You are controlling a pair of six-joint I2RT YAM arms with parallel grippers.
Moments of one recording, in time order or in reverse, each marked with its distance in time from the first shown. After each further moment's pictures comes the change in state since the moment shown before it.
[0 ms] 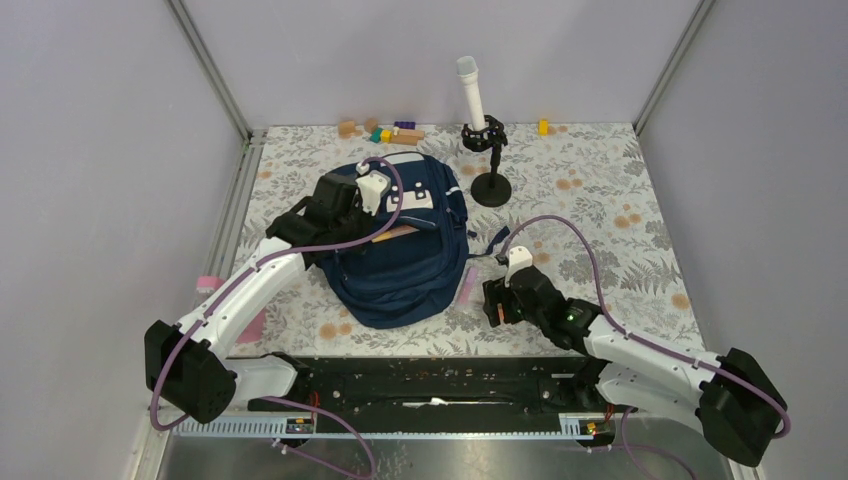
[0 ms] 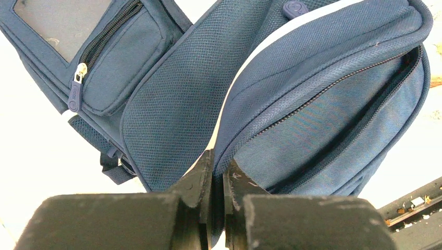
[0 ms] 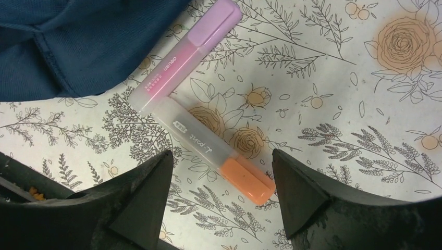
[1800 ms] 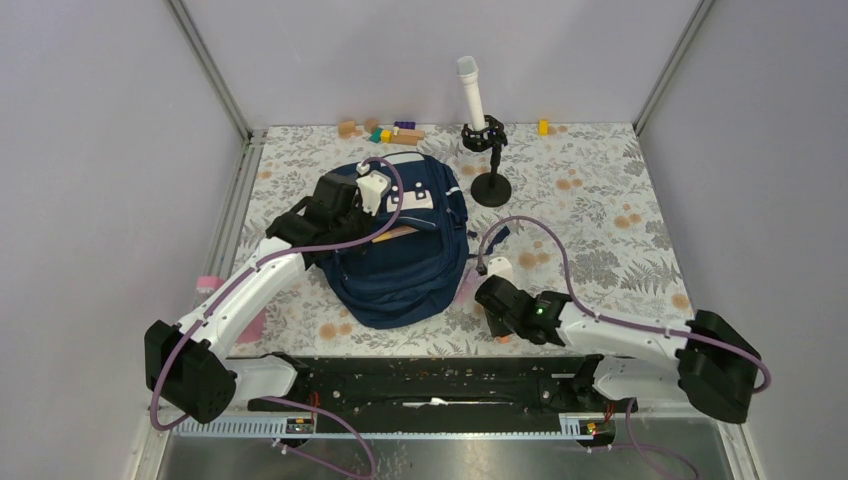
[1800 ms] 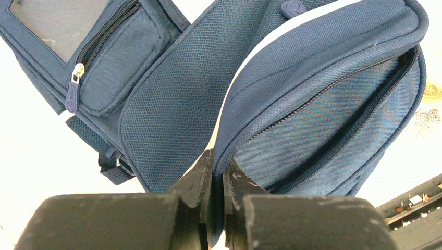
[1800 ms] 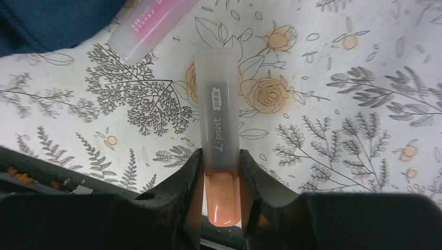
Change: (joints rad) left arm 0.000 0.000 0.000 -0.002 0.011 0.000; right arm 0.188 0.263 0.172 -0.258 0.124 0.206
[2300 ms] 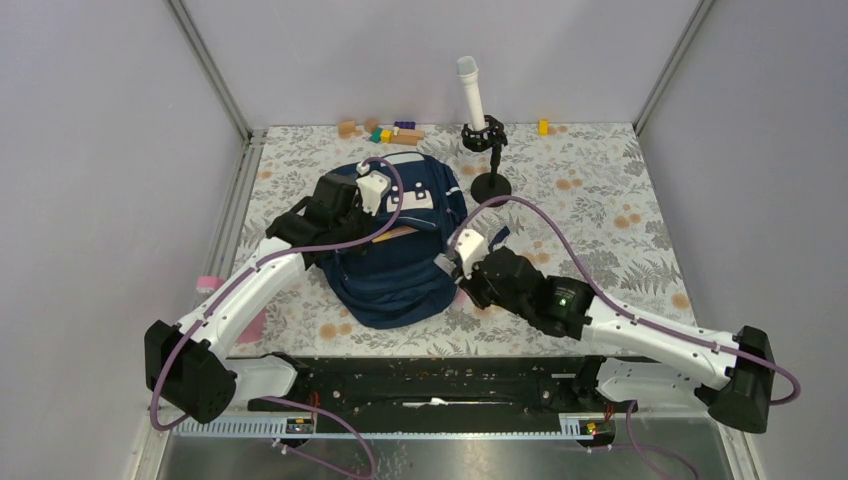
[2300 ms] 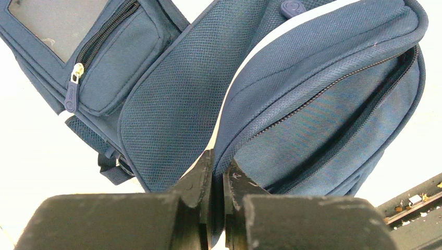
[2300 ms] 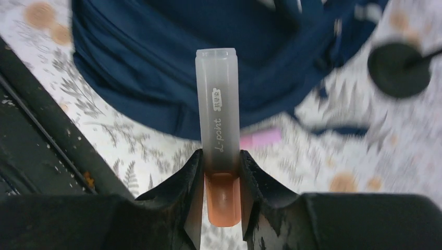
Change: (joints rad) left arm 0.000 0.000 0.000 -0.001 0.001 0.000; right arm 0.047 -0.176 0.233 0.045 -0.052 -0.494
